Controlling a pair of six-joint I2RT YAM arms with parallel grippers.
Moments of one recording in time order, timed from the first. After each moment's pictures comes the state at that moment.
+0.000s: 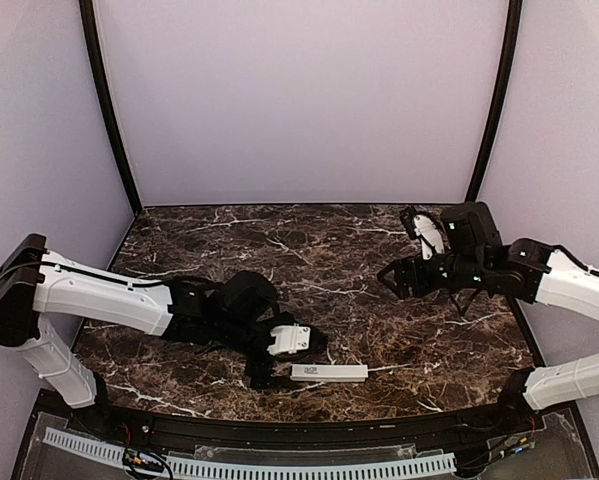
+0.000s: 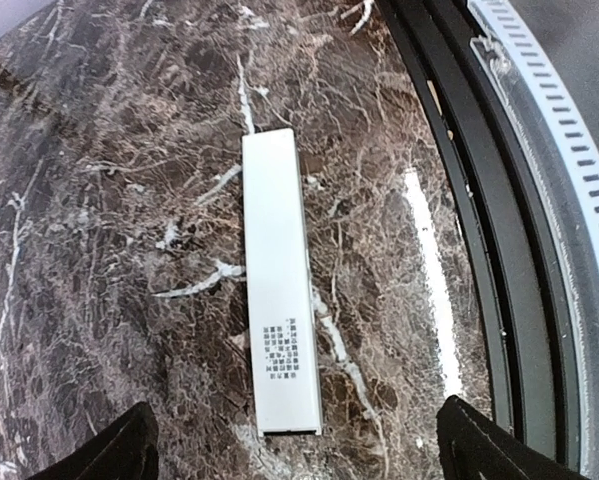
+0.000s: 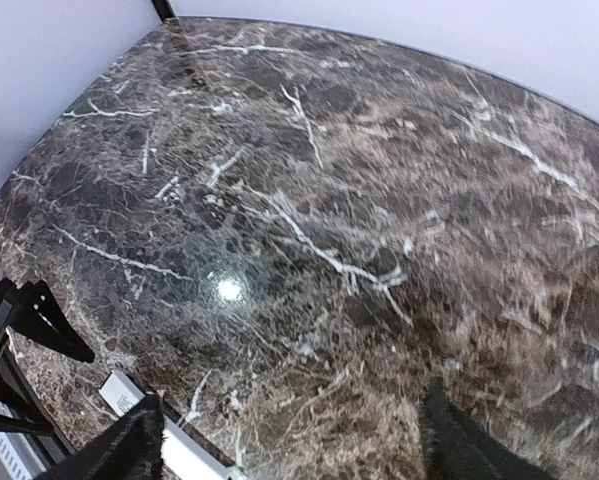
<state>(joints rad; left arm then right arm) -1.12 1.55 0.91 -0.21 0.25 0.50 0.78 1.09 0.90 -0.44 0.02 0.21</state>
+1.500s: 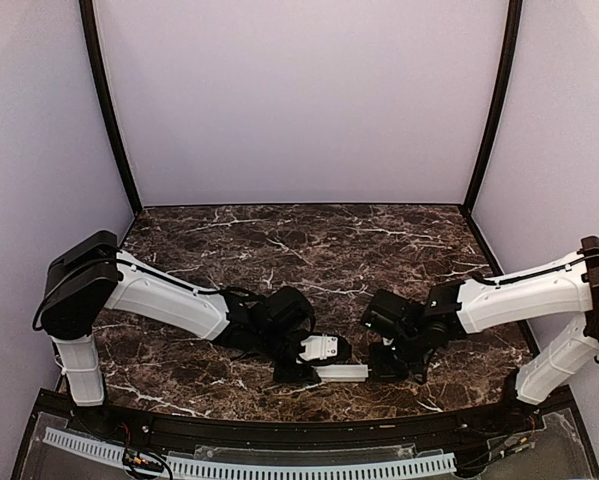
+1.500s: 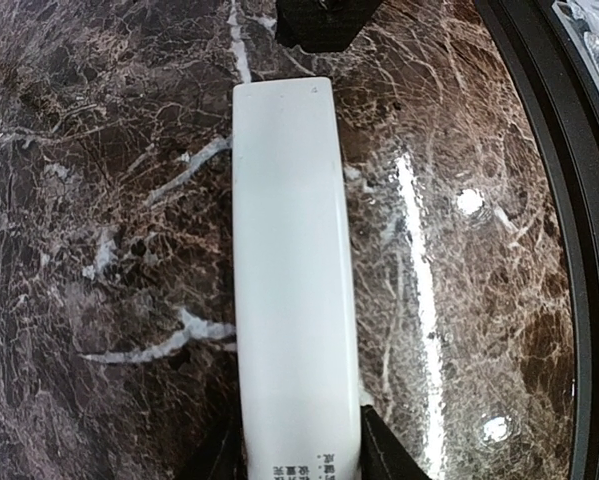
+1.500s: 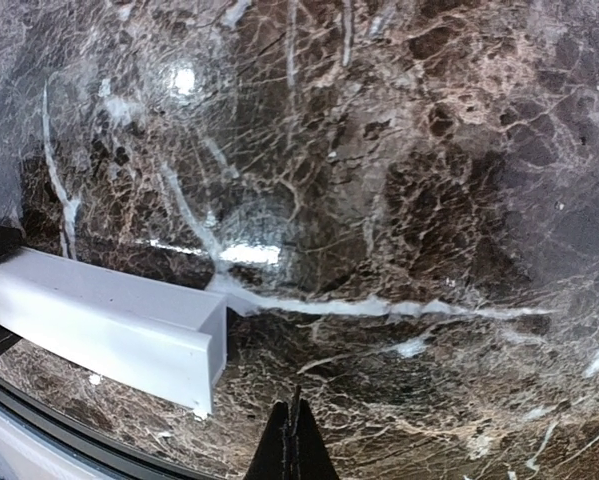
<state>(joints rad) -1.12 1.91 1.08 -0.16 0.26 0.46 1.10 1.48 0.81 -0.66 -0.01 1.03</state>
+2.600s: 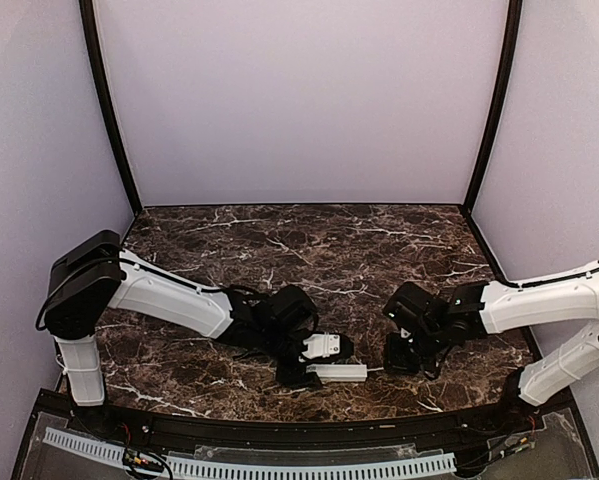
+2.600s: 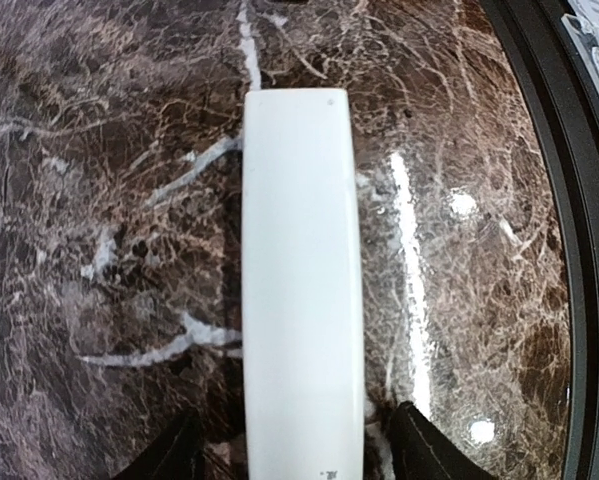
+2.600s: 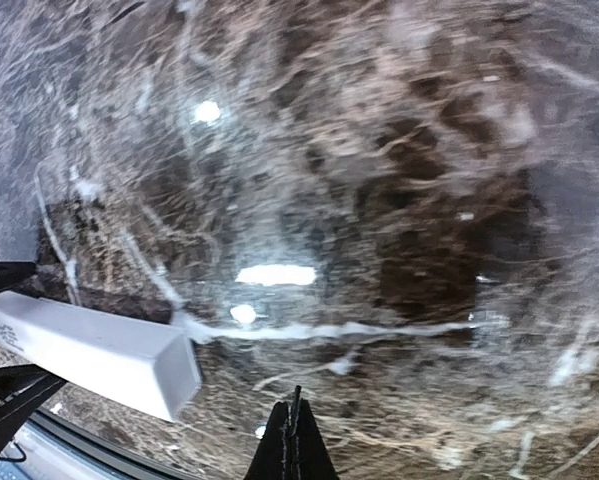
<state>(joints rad) -1.12 1.93 1.11 -0.19 0.27 0.43 1.01 1.35 0.68 -0.57 -0.04 1.11</state>
